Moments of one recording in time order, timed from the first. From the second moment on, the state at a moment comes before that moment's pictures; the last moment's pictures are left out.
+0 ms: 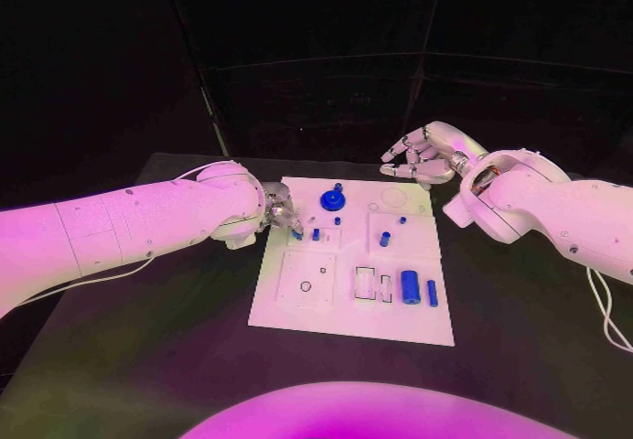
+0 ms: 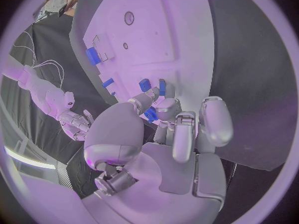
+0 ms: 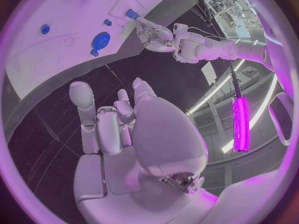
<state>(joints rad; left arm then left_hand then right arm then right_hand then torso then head) 1.23 -0.73 -0.09 1.40 -1.08 0.05 -0.56 1.00 0.03 0.63 -0.12 0.08 1.02 0.08 0.44 0.34 1.32 -0.01 1.14 0.96 1.47 -0.06 1.57 1.31 0.09 1.39 0.04 1.32 1.18 1.26 -0.72 -0.03 1.42 -0.99 -0.35 0.03 1.46 0.00 -0.06 0.23 0.35 0.85 0.17 0.31 0.07 1.17 0.08 1.29 1.12 1.47 0.00 1.39 1.23 0.13 1.17 0.11 1.15 0.75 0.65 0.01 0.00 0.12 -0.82</state>
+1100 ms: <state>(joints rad) 1.24 -0.71 -0.08 1.38 -1.09 0.10 -0.56 0.97 0.03 0.65 -0.13 0.08 1.02 0.08 0.45 0.35 1.33 -0.01 1.14 0.95 1.46 -0.07 1.57 1.31 0.09 1.39 0.04 1.32 1.17 1.26 -0.72 -0.03 1.42 -0.99 -0.35 0.03 1.46 0.00 -0.06 0.23 0.35 0.85 0.17 0.31 0.07 1.17 0.08 1.29 1.12 1.47 0.00 1.39 1.23 0.13 1.17 0.11 1.15 0.75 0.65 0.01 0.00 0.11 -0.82</state>
